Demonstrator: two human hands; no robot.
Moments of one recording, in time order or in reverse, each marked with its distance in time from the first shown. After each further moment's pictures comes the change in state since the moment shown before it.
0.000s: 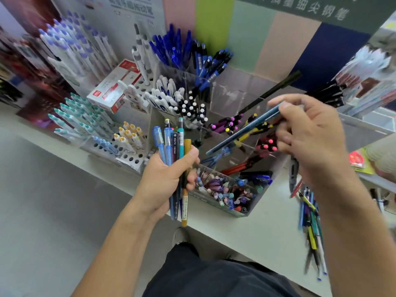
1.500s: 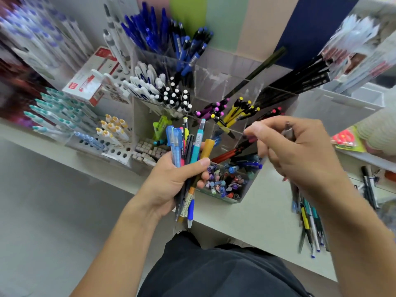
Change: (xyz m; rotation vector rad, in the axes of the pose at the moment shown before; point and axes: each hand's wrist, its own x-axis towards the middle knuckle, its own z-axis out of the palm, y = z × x) left_hand 0.000 -0.019 0.020 -0.051 -0.198 -0.184; right_hand -0.039 0.018 -0.022 -0.265 -0.114 0.028
